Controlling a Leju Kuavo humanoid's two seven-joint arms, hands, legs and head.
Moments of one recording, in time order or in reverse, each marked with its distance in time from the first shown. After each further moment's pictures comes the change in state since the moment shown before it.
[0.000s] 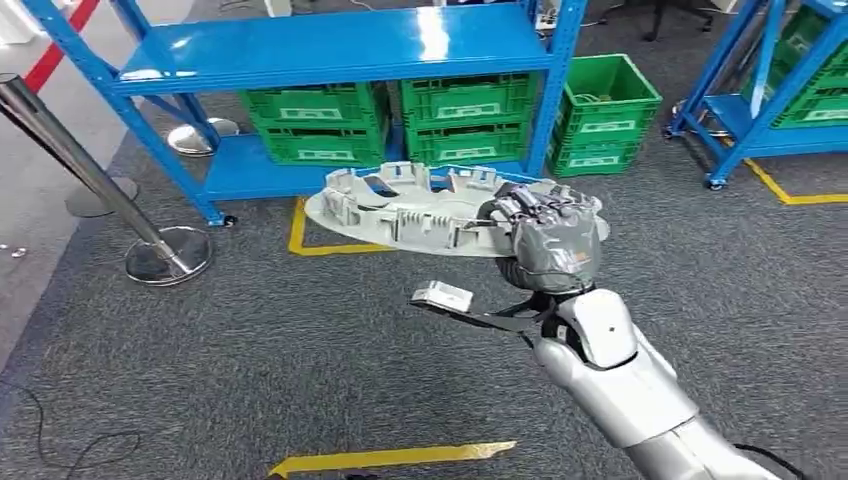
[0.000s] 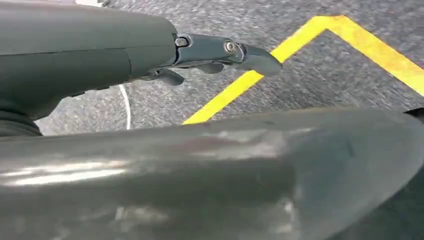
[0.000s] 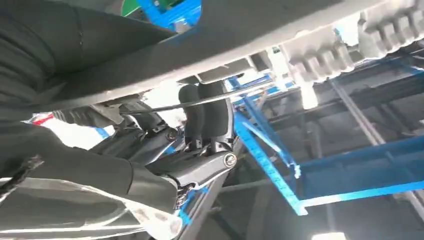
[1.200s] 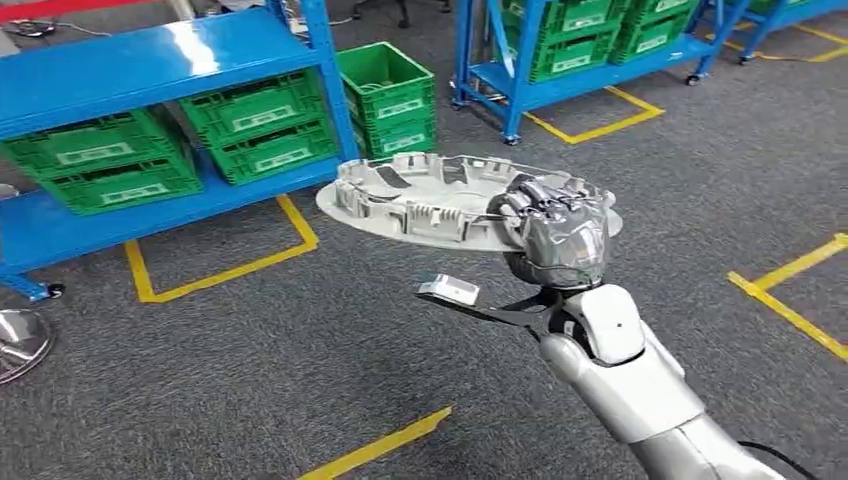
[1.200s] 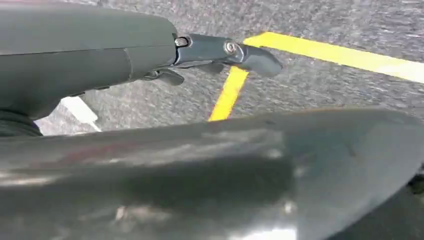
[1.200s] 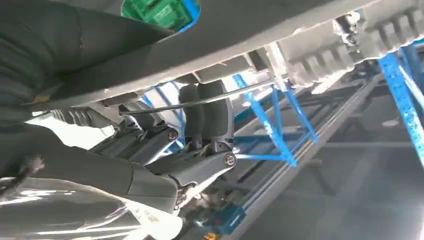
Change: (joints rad) left arm -0.001 0.007 -0.017 0.002 0.011 0.000 0.000; right arm 0.000 -0.004 -0.030 -0.014 0.026 0.013 0.008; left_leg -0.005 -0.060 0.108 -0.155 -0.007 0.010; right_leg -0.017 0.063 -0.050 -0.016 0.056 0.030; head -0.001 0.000
